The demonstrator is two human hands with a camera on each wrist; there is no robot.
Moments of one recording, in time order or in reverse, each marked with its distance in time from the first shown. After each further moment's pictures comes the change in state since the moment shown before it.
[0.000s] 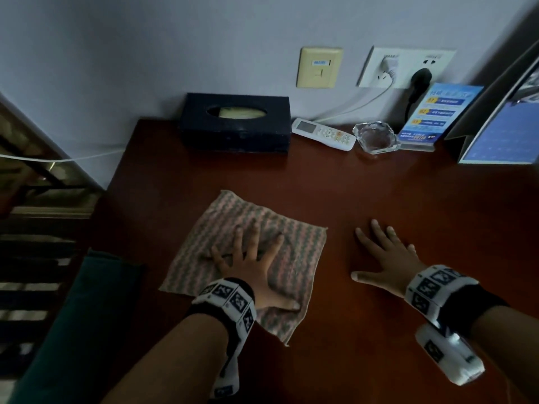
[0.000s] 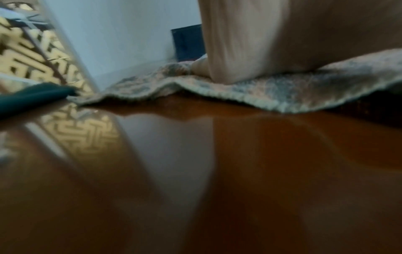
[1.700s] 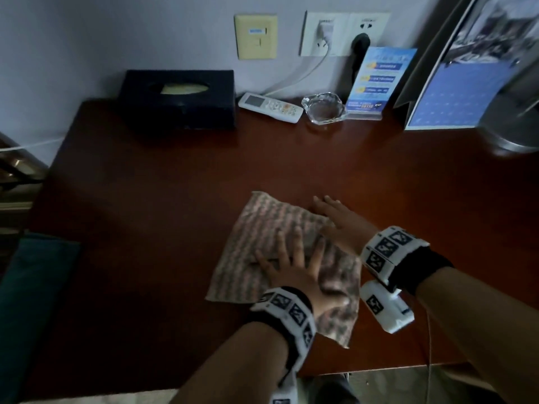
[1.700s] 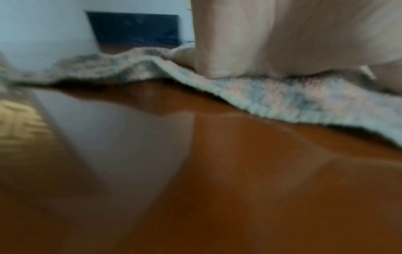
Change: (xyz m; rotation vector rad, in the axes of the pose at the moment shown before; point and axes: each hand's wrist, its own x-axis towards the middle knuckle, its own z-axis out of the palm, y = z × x) left_hand -0.012 0.184 0.054 0.047 -0.004 0.120; right_hand -0.010 0.041 -0.005 0.264 0.049 -0.161
